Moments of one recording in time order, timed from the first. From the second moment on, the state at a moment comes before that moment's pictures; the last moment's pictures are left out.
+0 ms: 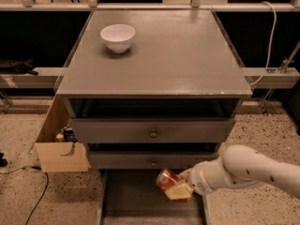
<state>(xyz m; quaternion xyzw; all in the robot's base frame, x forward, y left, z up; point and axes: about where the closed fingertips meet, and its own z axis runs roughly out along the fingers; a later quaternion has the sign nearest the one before) 0.418 -0.097 0.533 -0.41 0.84 0.28 0.21</state>
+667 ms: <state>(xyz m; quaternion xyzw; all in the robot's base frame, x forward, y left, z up) 0.428 -0.069 0.415 -0.35 0.87 0.32 0.16</state>
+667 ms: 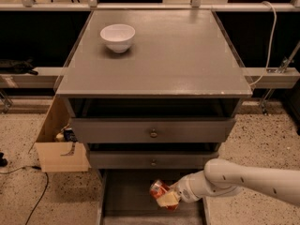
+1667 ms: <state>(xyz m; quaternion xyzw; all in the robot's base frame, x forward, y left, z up) 0.417 -0.057 0.342 -0.33 0.88 0.33 0.11</state>
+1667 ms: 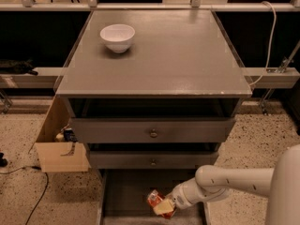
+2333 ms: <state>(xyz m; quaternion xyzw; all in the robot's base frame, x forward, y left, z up) 0.436 -0.016 0.233 -0.32 0.88 0.35 0.07</state>
